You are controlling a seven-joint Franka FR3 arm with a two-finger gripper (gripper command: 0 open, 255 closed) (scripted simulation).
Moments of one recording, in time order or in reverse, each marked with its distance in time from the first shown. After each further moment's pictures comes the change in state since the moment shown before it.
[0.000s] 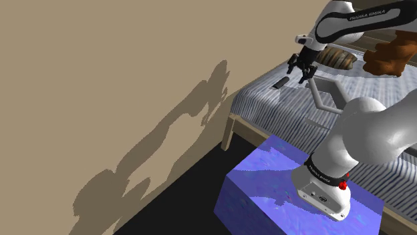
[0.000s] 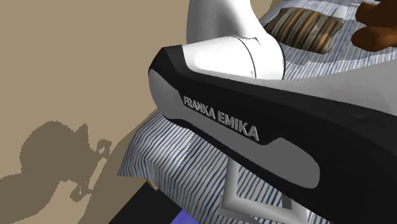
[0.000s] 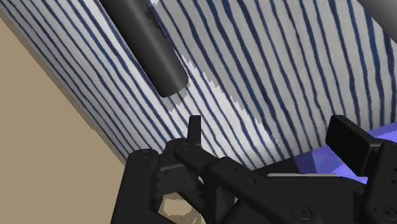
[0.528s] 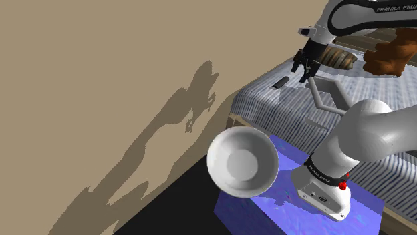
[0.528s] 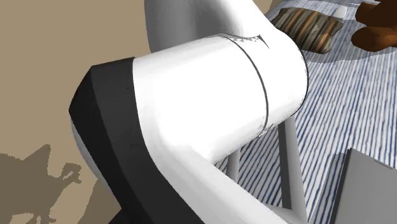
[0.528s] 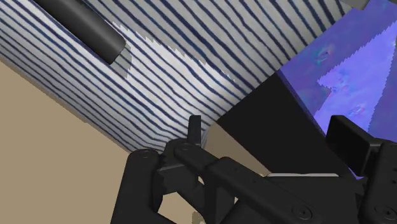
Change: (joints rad) arm -0.196 -0.242 0.351 -0.147 0.059 -0.182 0.433
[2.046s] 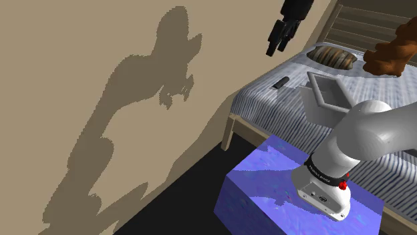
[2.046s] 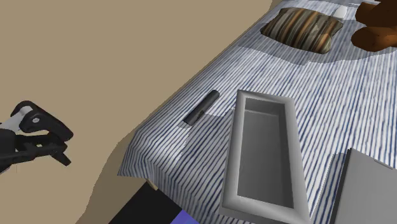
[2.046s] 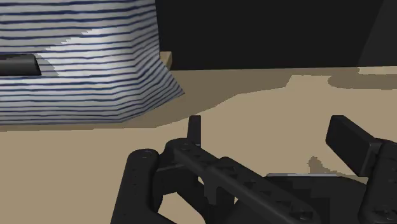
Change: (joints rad) arm -0.060 0.063 0.637 0.252 0.452 -0.251 1.078
